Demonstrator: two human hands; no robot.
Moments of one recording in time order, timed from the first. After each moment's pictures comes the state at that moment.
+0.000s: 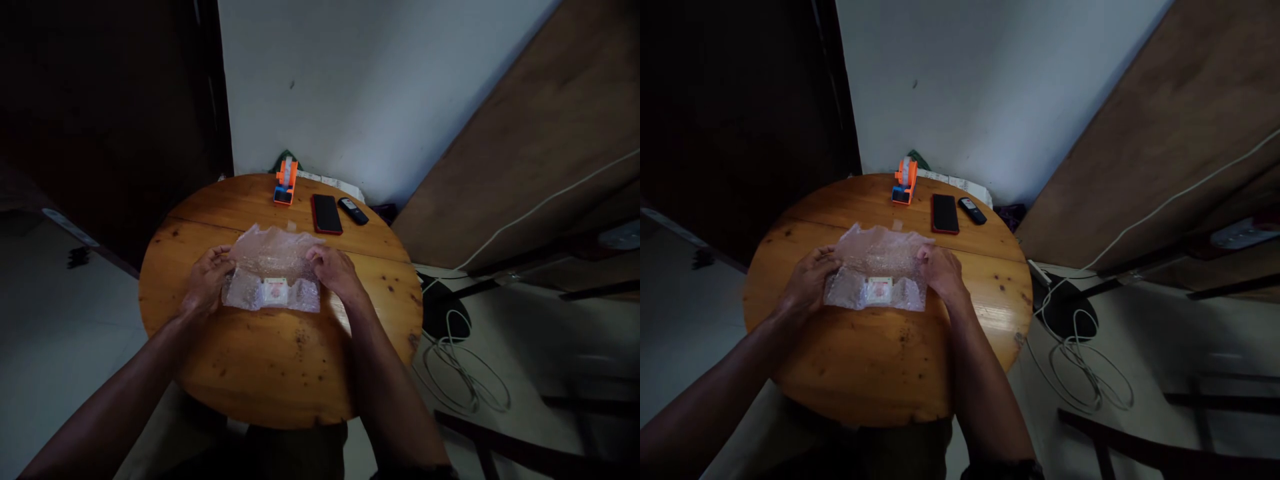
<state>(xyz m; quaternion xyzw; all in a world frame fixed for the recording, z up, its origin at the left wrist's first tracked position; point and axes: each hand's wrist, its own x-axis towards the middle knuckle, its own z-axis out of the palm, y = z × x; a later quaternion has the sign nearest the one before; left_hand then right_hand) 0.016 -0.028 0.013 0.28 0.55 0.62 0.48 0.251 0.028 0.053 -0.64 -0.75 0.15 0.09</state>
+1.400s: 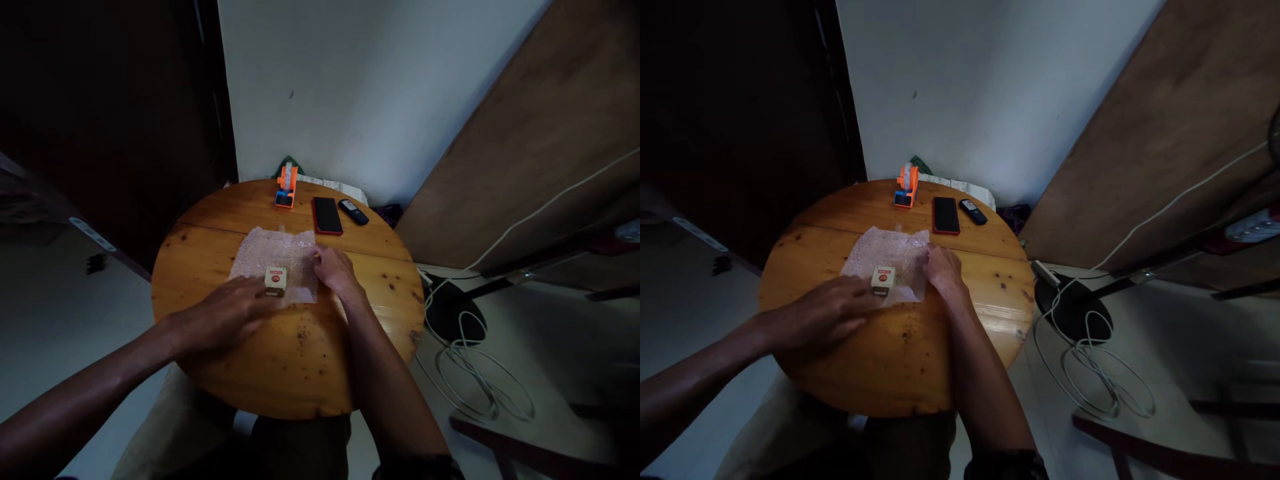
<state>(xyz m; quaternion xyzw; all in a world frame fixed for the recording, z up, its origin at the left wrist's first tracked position) 0.019 -0.075 0.066 0.91 0.38 0.08 0.16 0.251 0.034 0.047 -0.65 -0.75 0.11 0.05</state>
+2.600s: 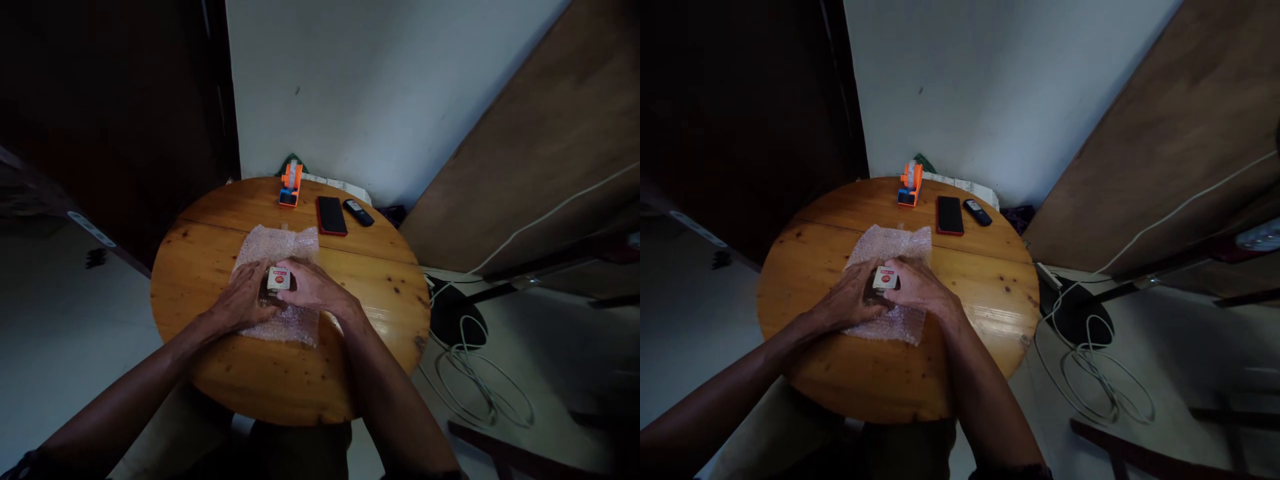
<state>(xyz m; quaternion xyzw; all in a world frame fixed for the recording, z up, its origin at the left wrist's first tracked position) 0.032 -0.046 -0.005 0.77 0.54 0.26 0.20 0.224 0.008 0.046 -0.36 -0.90 0.23 0.10</state>
